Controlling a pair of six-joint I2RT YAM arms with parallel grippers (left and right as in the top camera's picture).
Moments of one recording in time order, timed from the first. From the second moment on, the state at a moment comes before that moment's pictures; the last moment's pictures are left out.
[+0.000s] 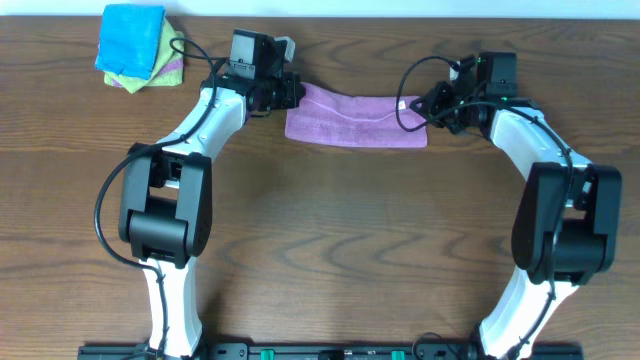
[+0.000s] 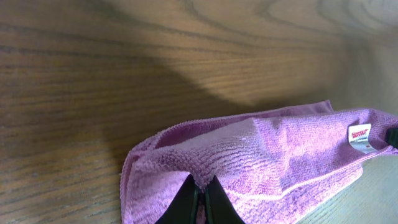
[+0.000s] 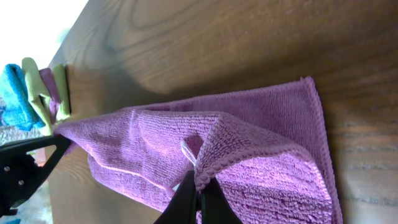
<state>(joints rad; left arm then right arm) -0.23 2.17 1.60 -0.32 0.47 -0.28 -0.03 2.04 1.36 -0.29 -0.61 0.54</state>
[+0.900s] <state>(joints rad) -0.23 2.24 1.61 -0.39 0.47 -0.28 -0.03 2.04 1.37 -0.44 -0.47 0.53</state>
